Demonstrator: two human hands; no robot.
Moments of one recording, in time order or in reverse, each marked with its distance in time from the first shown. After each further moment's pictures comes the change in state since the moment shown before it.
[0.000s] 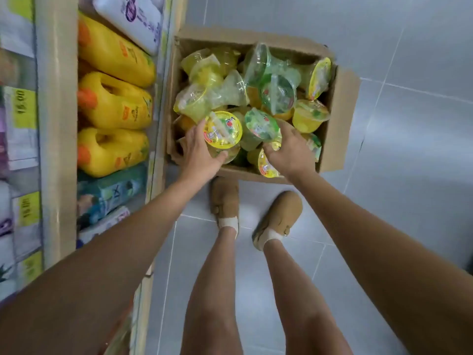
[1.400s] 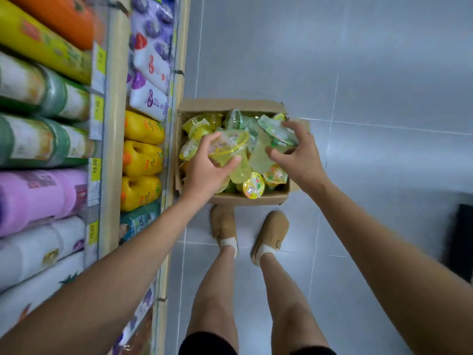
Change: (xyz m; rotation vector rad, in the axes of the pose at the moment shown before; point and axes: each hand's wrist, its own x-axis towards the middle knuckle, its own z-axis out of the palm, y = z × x) left_hand -0.091 0.140 -0.099 -0.260 0.065 0.282; right_hand -0.096 -0.039 -0.158 0.687 0.242 -0.059
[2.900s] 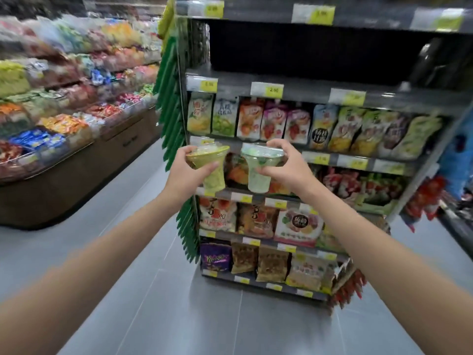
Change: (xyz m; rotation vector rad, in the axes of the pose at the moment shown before) left_hand -0.540 0.657 0.334 -0.070 -1.122 1.022; right_hand -0.697 -0.045 -0.608 0.221 1.428 -0.048
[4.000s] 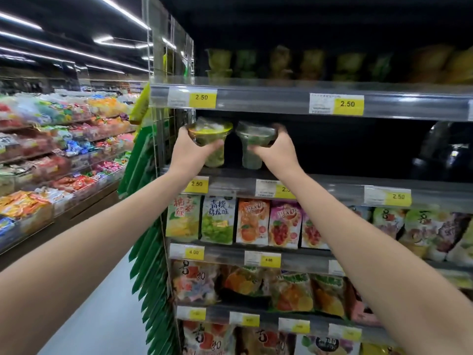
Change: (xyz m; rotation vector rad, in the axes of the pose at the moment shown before) left_hand 0.334 0.103 0.038 0.030 0.093 0.334; right_hand 0.334 -0.047 -0.023 -0.028 0.417 -0.189
